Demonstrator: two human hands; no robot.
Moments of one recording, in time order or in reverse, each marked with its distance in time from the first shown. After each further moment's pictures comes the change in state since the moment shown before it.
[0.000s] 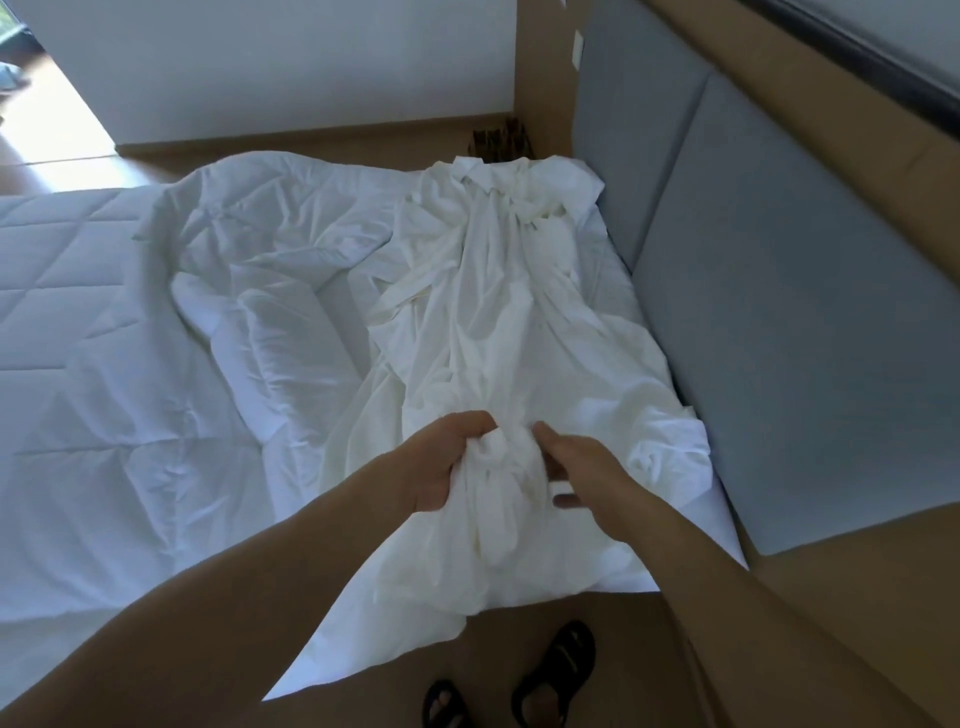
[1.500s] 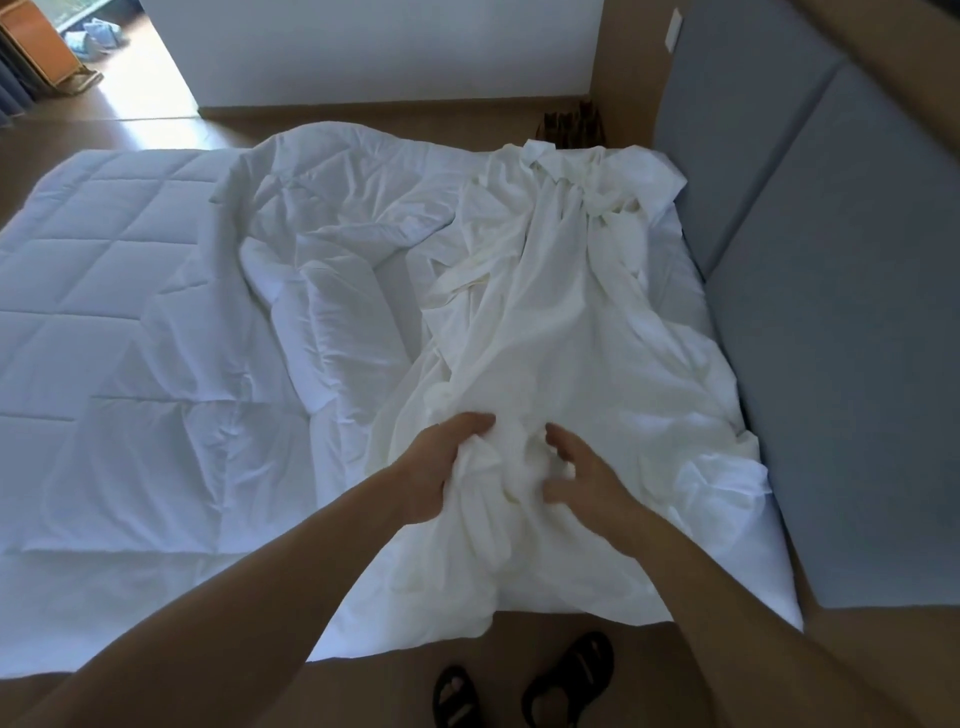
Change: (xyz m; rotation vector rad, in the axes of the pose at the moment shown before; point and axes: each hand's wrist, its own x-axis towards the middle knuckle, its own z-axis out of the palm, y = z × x) left_hand -0.008 -0.012 -0.059 -0.178 0.194 0.096; right_hand 0.035 0.005 0.043 -0.262 -0.154 -0.227
